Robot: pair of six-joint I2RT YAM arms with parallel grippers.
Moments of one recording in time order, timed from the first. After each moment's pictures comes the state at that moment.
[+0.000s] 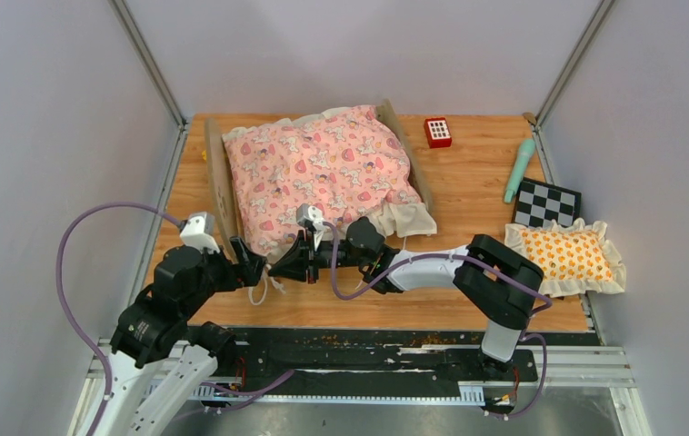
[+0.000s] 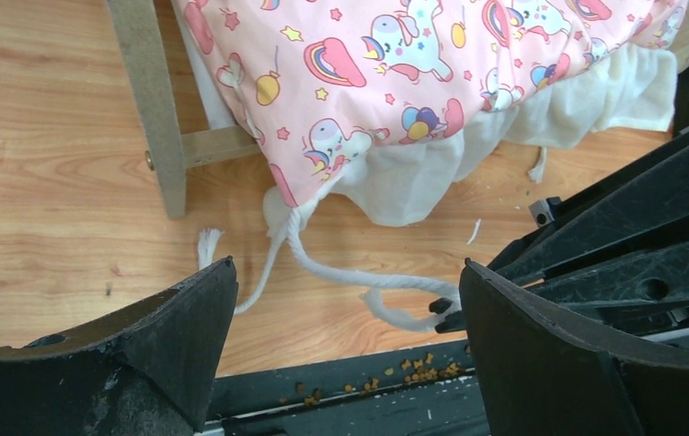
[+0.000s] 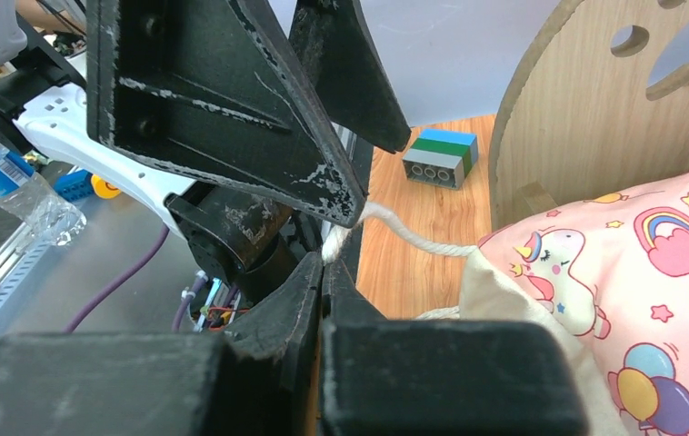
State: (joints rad) left arm -0.44 0.38 0.78 -0.90 -0.11 -0.52; right arm 1.05 1.78 0.91 1.01 -0.61 0.36
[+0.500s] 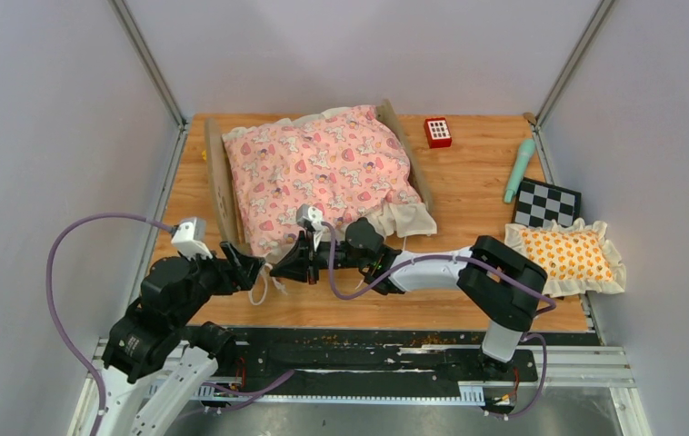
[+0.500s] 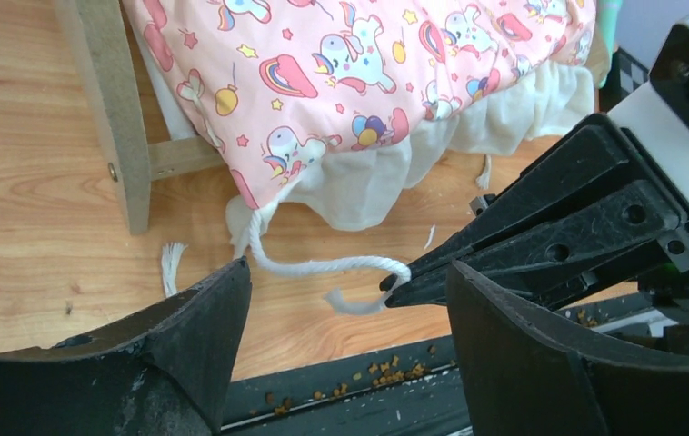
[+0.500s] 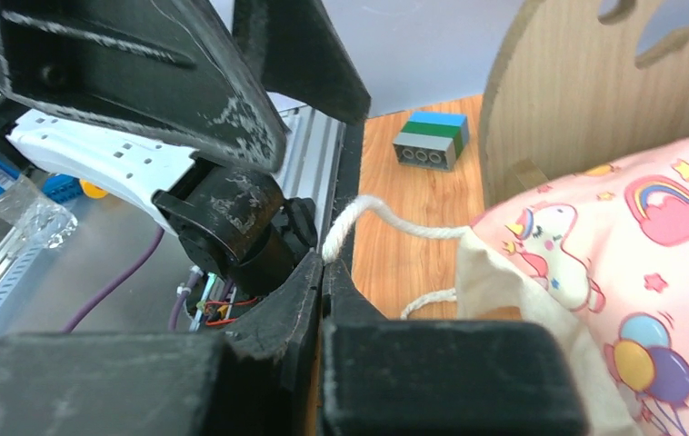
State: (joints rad) left arm -0.44 0.30 0.79 -0.88 -0.04 -0.55; right arm 1.06 1.77 0.91 0.96 -0.60 0.37
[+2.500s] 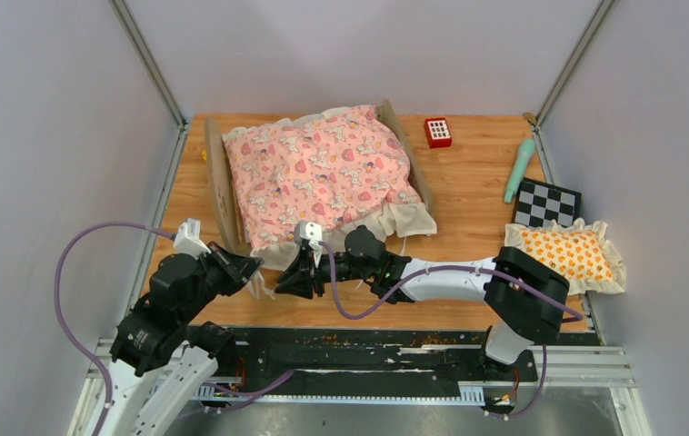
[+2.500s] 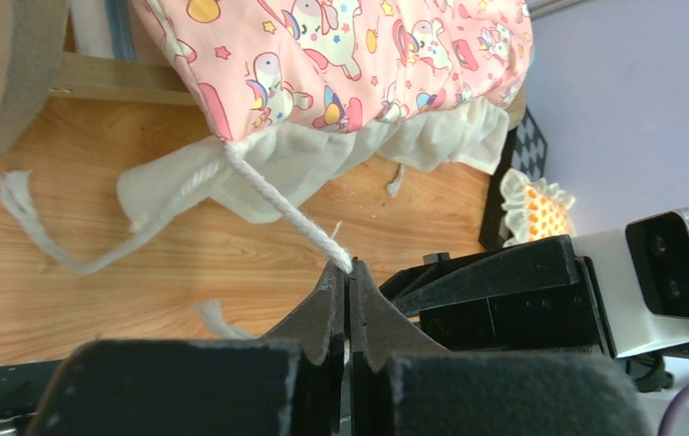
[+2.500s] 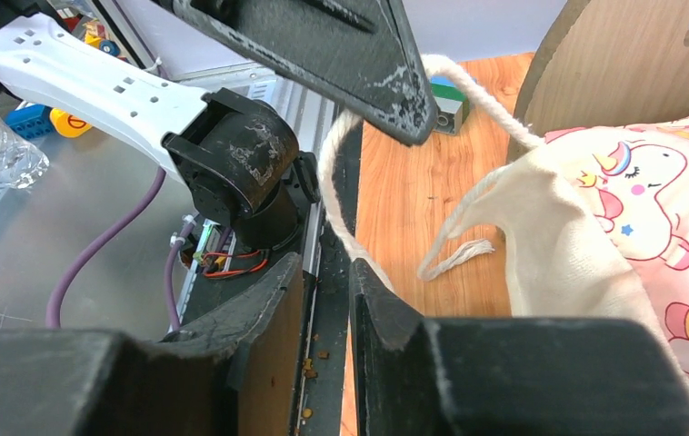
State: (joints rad) left arm -0.44 0.29 0.72 -0.82 0.00 -0.96; right arm 1.12 1.63 0.86 0.73 -0.53 0.19
